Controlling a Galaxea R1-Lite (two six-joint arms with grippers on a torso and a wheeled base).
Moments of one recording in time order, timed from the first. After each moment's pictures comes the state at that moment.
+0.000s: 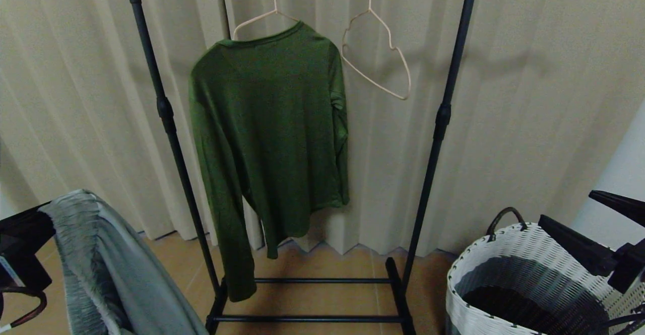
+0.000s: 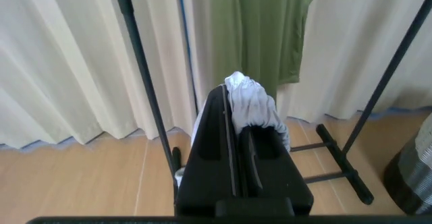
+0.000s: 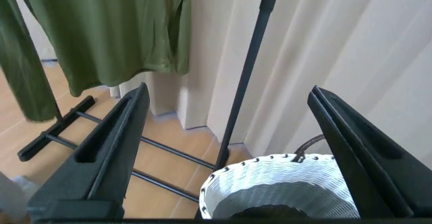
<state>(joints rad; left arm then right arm) -0.06 0.92 -0.38 -0.45 -0.09 0.07 0.01 1.08 -0.24 -0.72 0.29 -0.11</state>
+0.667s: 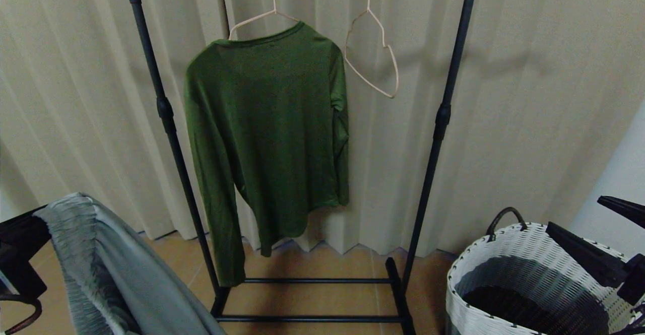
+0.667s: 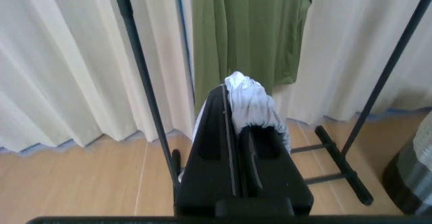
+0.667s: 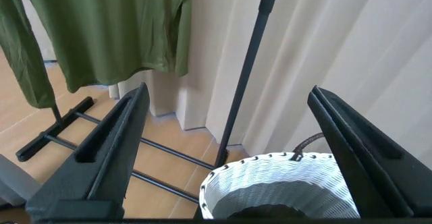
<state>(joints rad) -0.06 0.89 -0.37 -0.45 -0.10 0.07 0.00 1.03 -0.21 -0.71 0.29 -0.12</state>
